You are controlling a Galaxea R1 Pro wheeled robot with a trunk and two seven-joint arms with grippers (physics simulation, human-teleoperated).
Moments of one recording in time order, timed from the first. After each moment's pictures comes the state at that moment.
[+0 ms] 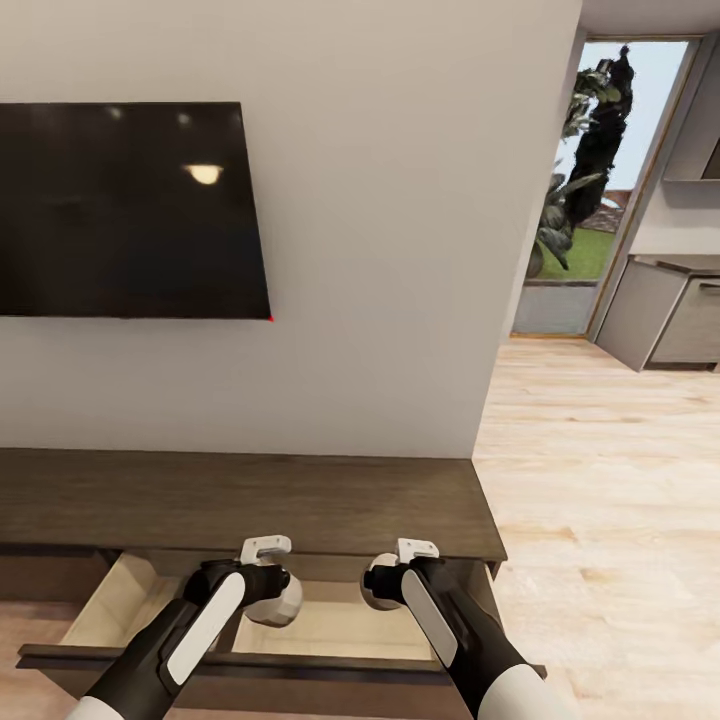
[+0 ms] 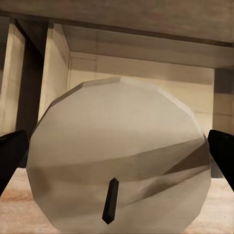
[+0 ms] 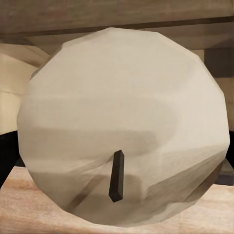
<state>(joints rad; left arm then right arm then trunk) -0.44 0.12 -0.40 -1.12 0.72 0.75 0.44 -0.53 0.17 0.34 -0.83 -0.53 0.64 -0.35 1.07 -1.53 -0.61</state>
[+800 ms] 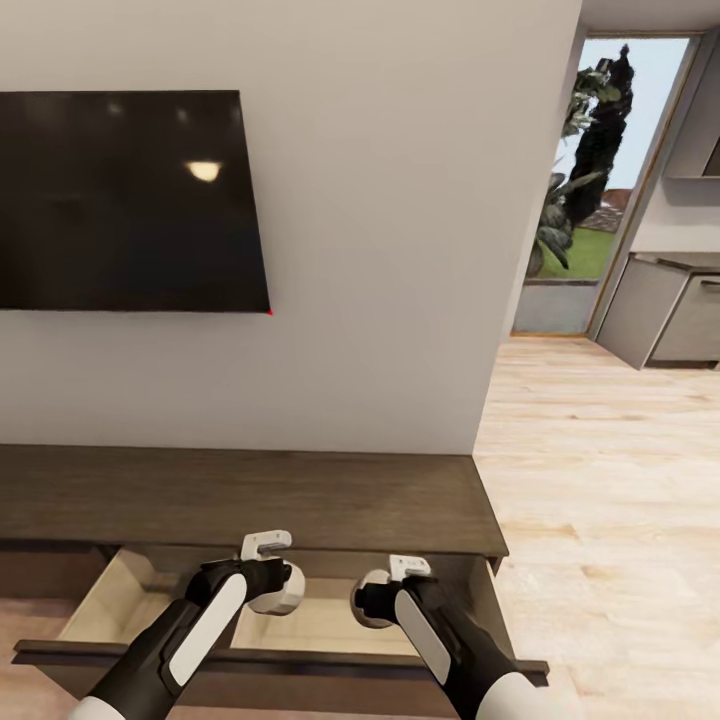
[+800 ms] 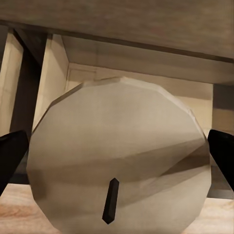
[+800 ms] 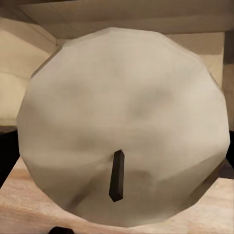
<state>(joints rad) -0.44 0.11 -0.40 -1.11 0.72 0.67 0.44 -0.53 0.17 0.41 -0.72 -0.57 0.56 -0.30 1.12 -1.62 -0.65</state>
